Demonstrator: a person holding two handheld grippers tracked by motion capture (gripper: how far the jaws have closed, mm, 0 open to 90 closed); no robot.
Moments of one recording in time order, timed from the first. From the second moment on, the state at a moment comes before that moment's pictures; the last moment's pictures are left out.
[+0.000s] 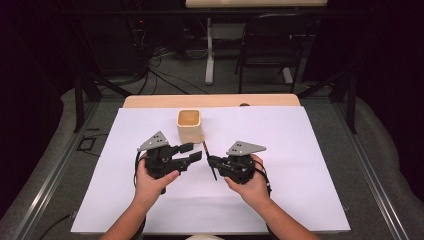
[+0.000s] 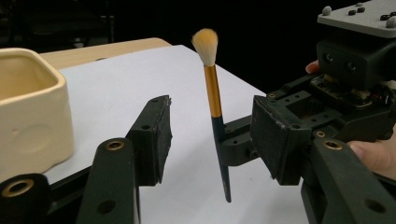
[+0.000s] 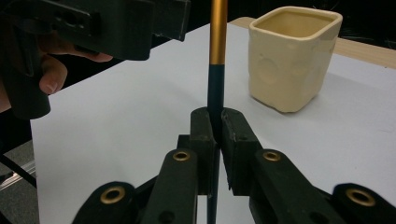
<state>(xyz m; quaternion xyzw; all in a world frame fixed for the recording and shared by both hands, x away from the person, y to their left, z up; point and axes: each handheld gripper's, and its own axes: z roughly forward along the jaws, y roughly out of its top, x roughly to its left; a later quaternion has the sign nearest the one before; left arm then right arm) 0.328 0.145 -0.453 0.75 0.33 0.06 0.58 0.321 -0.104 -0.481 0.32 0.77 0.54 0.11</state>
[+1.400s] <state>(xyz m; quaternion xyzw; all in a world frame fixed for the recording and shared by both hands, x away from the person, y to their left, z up) 0.331 0.148 -0.462 0.72 0.36 -0.02 0.59 0.312 -0.086 -0.490 0.31 0.77 0.55 0.07</state>
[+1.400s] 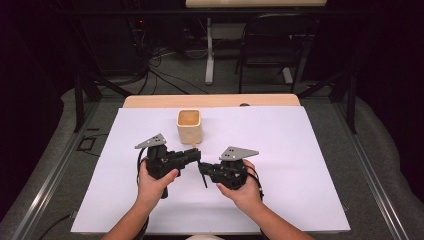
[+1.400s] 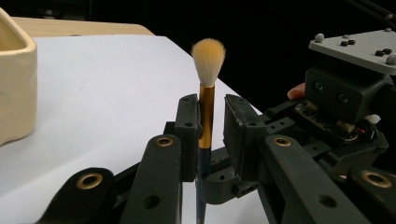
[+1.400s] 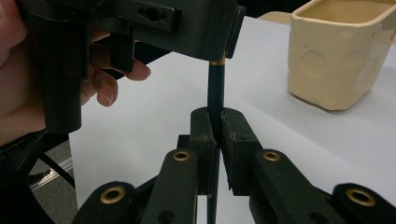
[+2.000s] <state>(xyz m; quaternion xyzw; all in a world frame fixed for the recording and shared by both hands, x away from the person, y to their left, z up) 0.331 0.150 -0.462 0.72 0.36 -0.02 0.59 0.312 -0.085 -0.491 0.31 0.77 0.55 0.06</state>
